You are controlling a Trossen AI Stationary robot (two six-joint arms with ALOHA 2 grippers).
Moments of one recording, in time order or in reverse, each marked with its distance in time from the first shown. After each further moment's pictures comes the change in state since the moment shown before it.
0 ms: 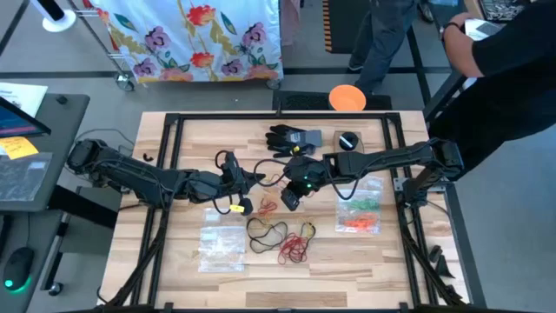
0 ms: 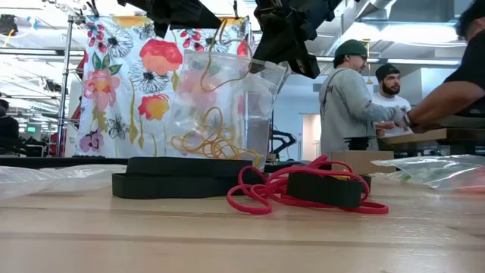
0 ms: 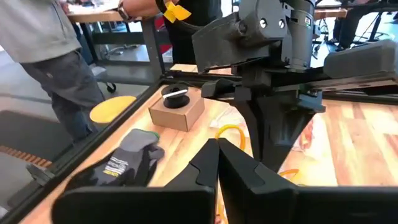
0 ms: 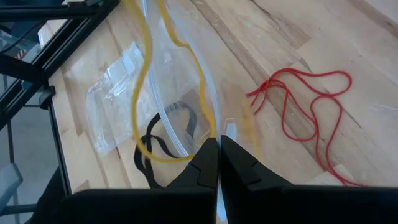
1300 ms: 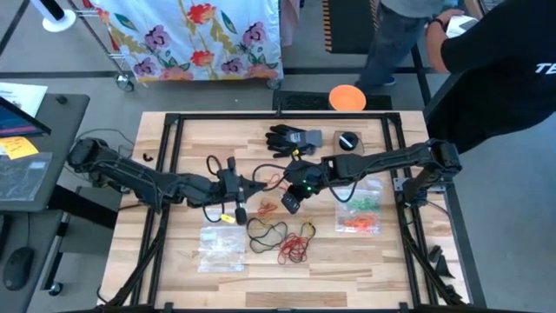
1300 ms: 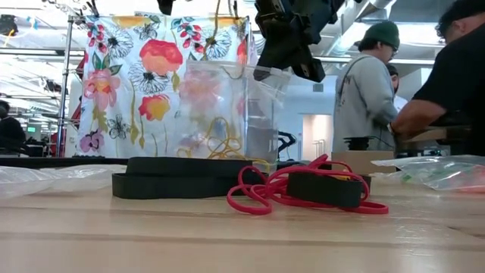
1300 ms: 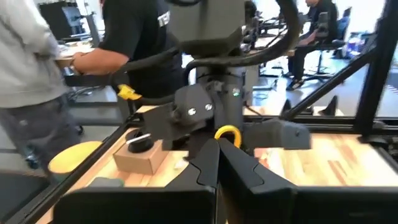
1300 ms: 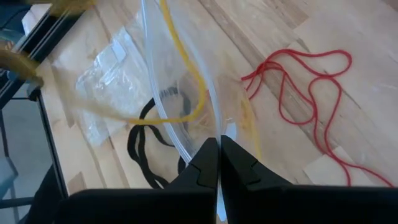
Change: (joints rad) left arm -0.071 -0.008 -0.001 0.180 0.074 0.109; right arm 0.014 0.015 0.000 -0.038 -0.005 0.026
